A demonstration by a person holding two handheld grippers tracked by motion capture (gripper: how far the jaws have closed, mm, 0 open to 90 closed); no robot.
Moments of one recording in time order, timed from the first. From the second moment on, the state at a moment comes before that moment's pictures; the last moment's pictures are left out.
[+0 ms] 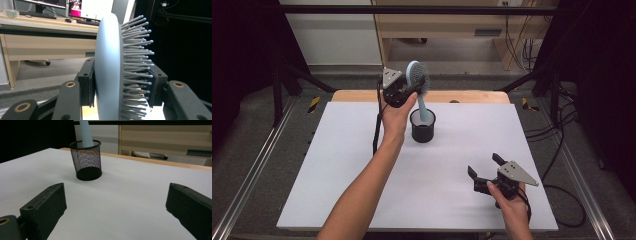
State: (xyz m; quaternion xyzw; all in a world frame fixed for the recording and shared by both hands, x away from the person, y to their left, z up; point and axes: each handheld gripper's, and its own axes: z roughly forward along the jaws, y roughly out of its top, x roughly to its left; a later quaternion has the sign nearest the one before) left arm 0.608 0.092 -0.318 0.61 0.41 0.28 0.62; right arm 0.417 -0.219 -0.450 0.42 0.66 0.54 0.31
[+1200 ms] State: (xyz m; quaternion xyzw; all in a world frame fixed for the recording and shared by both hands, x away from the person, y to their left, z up) left arm 0.605 0.092 -0.333 0.62 0.41 0.28 0.61; right arm 0.418 -0.218 -0.450 0.41 0.67 0.54 0.31
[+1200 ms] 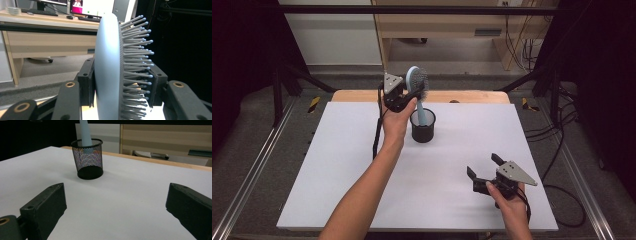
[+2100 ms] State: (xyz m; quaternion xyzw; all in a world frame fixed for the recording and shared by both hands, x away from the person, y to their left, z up) left arm 0.608 0.092 -0.347 0.62 0.41 0.28 0.60; right arm 0.419 -0.215 -0.452 0.41 0.67 0.53 0.31
